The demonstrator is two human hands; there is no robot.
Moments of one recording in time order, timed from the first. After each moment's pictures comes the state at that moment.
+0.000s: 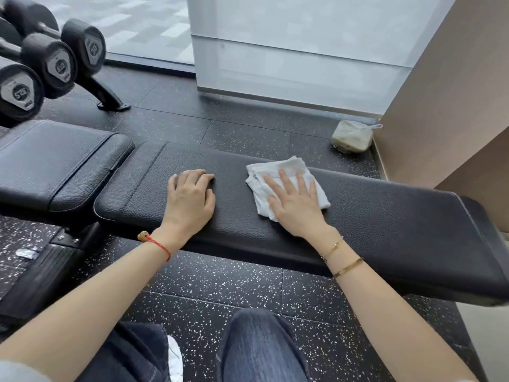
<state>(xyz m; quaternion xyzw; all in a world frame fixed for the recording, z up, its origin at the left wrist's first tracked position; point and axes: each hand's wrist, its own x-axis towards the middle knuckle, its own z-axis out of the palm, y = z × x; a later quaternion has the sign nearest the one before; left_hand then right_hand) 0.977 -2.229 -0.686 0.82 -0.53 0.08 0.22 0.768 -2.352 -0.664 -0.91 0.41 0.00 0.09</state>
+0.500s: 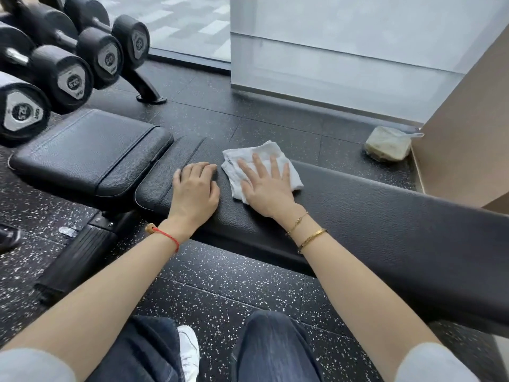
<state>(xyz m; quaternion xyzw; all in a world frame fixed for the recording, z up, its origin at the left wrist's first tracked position) 1.022 -2.203 -0.682 0.86 -0.46 0.08 0.21 0.897 -2.329 -0.665 -0.94 0.32 0.00 0.09</state>
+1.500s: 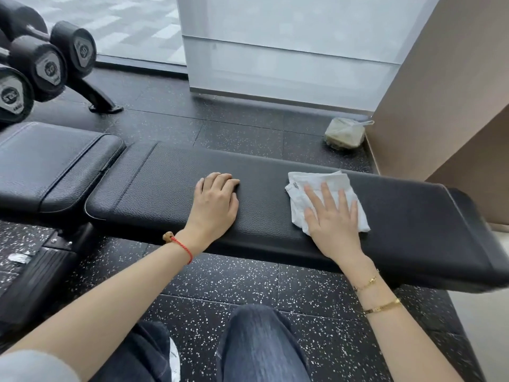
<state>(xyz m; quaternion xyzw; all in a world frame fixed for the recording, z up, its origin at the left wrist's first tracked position) 0.924 -2.243 -0.680 0.78 -0.58 0.05 0.22 0.681 -2.340 -0.677 -0.85 0.52 -0.04 0.04</state>
